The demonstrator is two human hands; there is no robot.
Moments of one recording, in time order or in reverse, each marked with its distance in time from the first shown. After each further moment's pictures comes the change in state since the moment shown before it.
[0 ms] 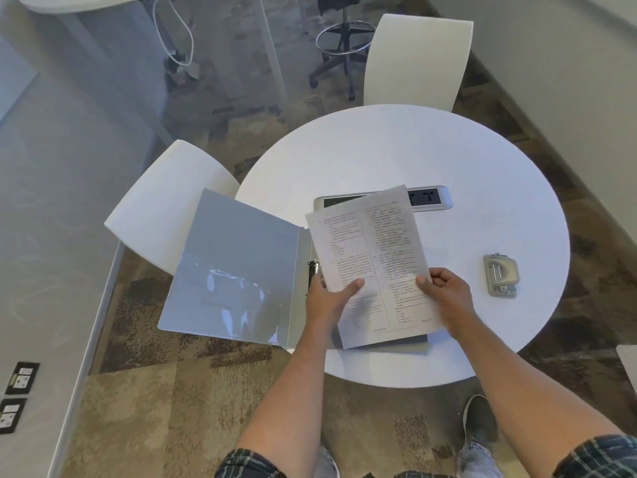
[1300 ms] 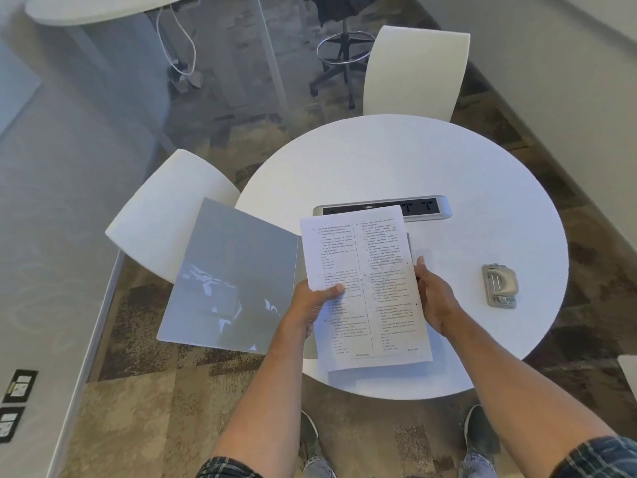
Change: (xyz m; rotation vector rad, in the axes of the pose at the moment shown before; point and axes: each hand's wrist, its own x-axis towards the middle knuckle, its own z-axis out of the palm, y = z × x) left_hand 0.016 0.018 -0.036 -0.234 -0.277 -0.047; right_hand 0.000 -0.043 0.038 0.045 -0.124 0.212
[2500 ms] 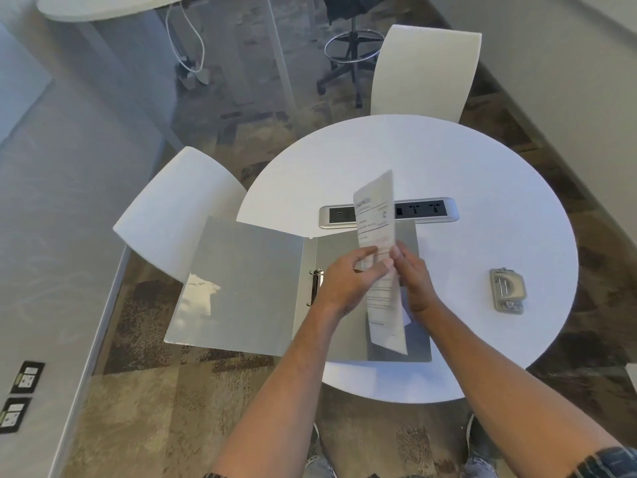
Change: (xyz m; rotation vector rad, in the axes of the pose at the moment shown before) left_hand -0.029 0.066 0.061 0.457 -0.031 0.259; right_hand -0.001 -0.020 0.055 -0.054 -0.160 -0.428
